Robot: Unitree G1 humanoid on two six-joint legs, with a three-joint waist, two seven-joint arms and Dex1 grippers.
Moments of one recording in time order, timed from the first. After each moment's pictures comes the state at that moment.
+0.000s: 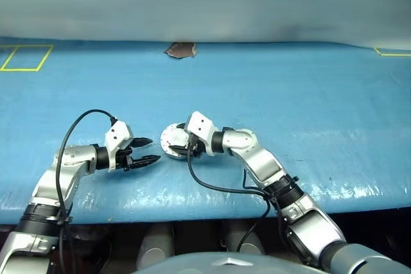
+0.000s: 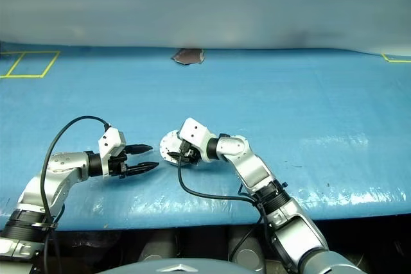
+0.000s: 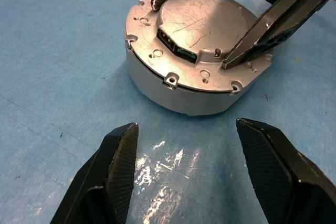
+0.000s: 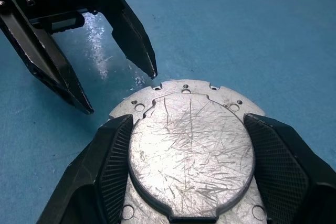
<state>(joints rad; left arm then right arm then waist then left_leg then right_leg) -0.14 0.71 -0.04 0.03 -0.32 0.32 -1.07 -0.49 -0.19 0.45 0.13 0.02 0.33 0.77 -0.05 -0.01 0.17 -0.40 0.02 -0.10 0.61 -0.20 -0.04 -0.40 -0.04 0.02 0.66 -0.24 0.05</state>
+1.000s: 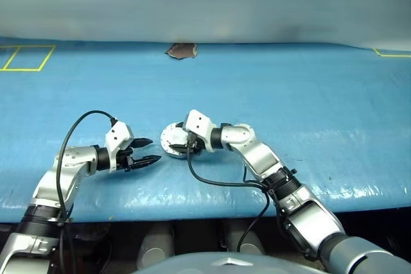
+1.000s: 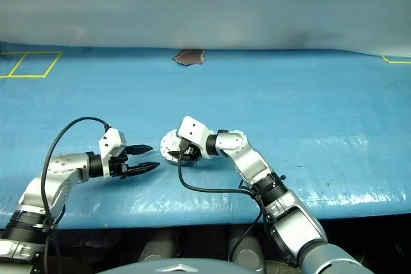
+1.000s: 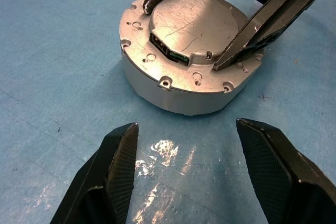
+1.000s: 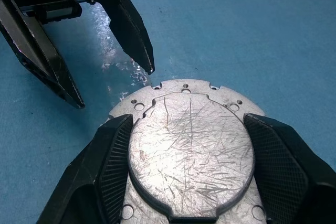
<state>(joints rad) -0.13 0.70 -0.04 0.03 -0.33 0.33 -1.05 -0.56 -0.19 0.46 0.23 0.01 0.28 0.80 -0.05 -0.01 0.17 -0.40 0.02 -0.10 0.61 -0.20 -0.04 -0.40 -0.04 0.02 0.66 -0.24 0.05</state>
